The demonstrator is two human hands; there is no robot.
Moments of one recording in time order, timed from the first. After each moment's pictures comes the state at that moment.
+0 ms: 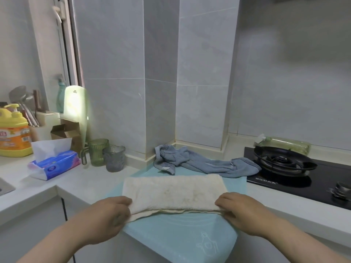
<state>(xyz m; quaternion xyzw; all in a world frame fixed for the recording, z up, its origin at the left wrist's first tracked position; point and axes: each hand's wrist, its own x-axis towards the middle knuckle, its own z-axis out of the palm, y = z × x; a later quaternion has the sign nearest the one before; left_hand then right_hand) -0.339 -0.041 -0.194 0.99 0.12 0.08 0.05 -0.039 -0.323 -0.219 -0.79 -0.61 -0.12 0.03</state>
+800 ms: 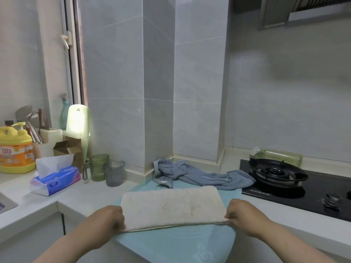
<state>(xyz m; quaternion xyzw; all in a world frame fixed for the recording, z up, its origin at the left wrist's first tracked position) -0.328 -0.010 -0.203 0.99 0.15 0.05 -0.01 -0.023 -0.330 -0.210 -0.86 -0.50 -0.05 0.10</state>
